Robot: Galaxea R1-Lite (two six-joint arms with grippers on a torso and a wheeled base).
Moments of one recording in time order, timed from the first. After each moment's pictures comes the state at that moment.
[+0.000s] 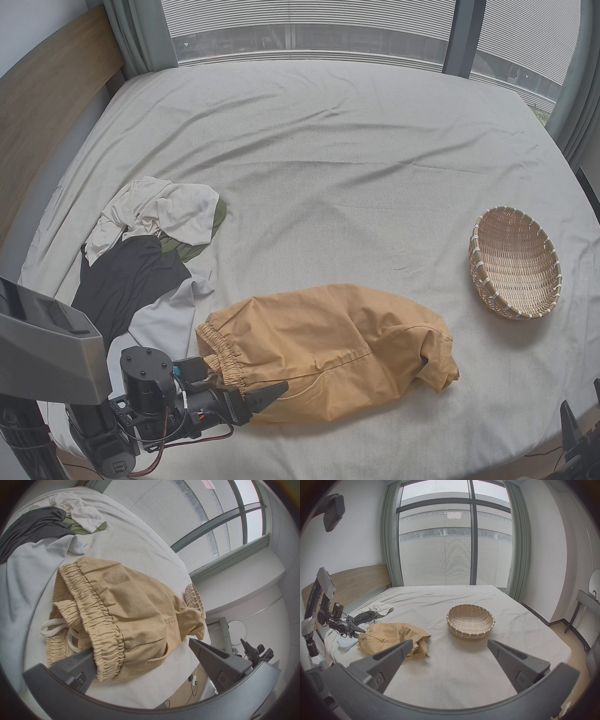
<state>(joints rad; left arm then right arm) -0.60 2.10 -0.14 -1.55 -0.19 -0.61 -0.01 0.02 -0.02 0.00 0.01 0.00</state>
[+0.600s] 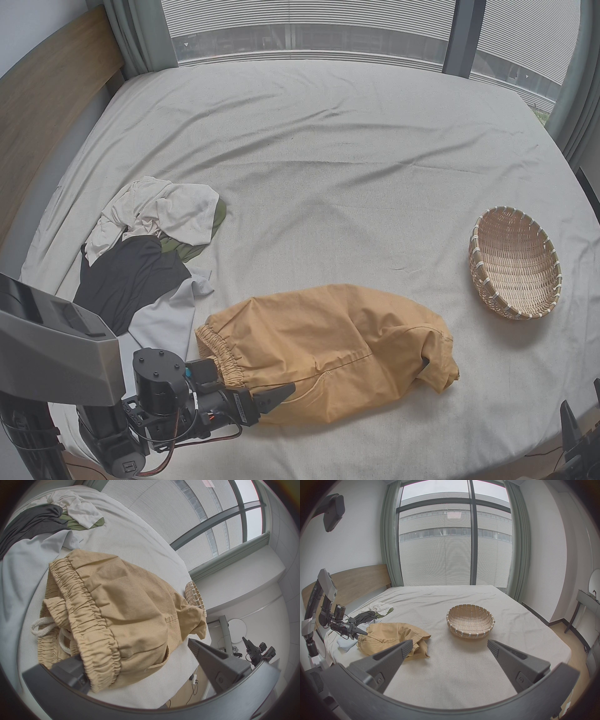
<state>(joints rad) -0.61 2.14 -0.18 -1.55 -0.18 -0.60 -0.01 0.02 -0.02 0.00 0.01 0.00</state>
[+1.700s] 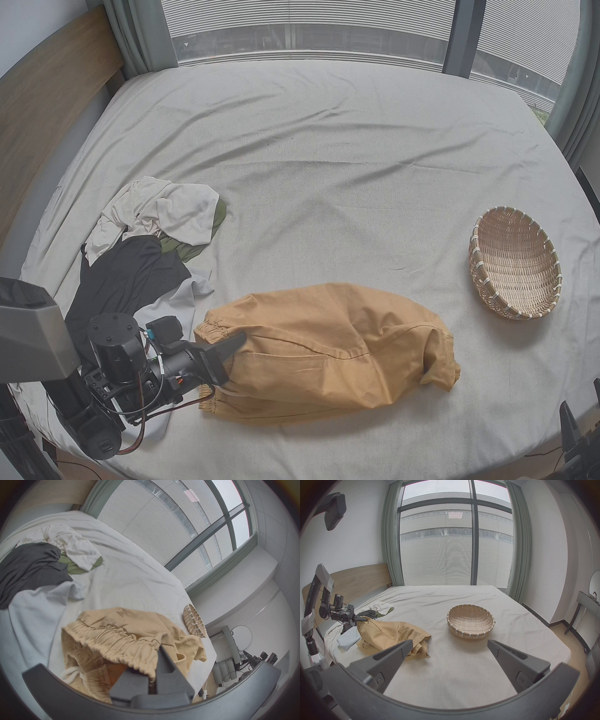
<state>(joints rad) -0.47 1.98 -0.22 -1.55 -0.19 -0.51 -0.01 0.02 -0.02 0.00 0.02 -0.01</state>
